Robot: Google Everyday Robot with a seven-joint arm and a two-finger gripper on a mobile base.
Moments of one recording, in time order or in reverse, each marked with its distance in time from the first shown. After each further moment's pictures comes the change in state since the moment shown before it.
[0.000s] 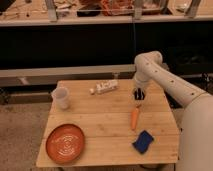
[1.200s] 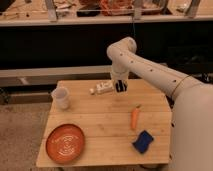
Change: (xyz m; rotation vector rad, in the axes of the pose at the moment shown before) arm -0.013 -0.136 -0.063 -0.037 0.071 -0.195
